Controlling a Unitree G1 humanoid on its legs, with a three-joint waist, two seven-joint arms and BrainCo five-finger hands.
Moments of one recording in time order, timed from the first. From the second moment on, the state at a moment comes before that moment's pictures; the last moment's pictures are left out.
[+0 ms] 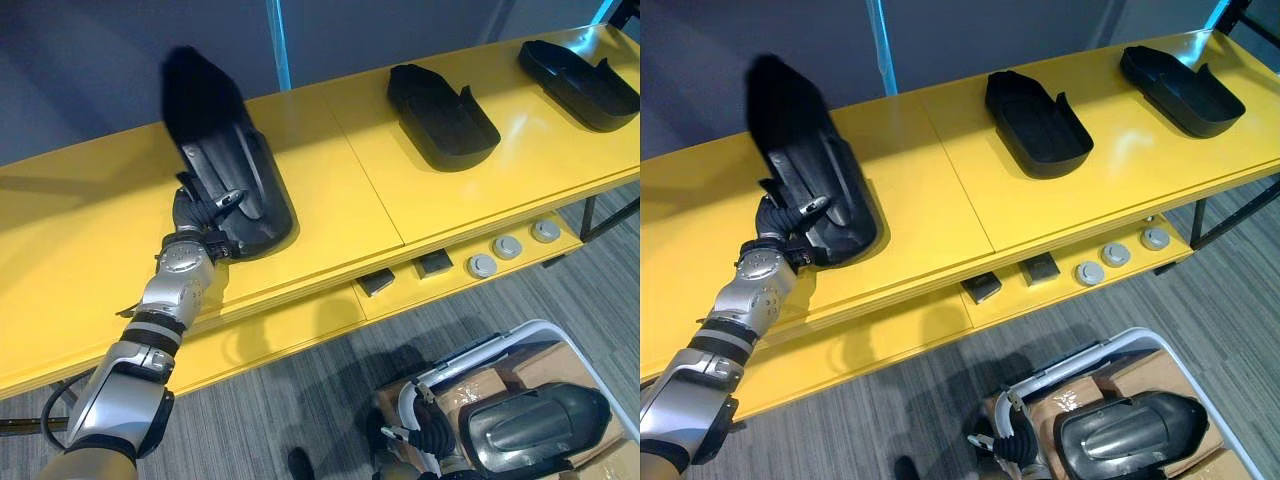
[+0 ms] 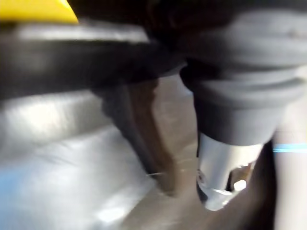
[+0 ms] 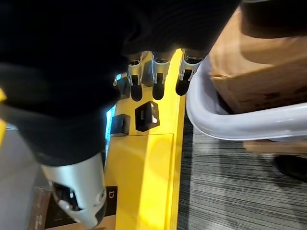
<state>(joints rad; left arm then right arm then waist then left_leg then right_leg) -0.88 0.60 -0.26 0.65 -0.60 0.00 0.35 0.39 -0.11 0.21 0.02 -0.28 -0.08 -0.17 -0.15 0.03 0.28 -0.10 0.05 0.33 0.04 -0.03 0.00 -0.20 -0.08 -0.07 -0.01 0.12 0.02</state>
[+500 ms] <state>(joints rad) -0.98 0.63 -0.26 0.73 -0.63 0.02 0.37 0.39 -0.11 0.22 0.02 -0.28 -0.09 -0.17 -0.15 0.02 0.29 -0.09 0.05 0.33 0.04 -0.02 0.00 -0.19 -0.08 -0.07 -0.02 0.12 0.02</state>
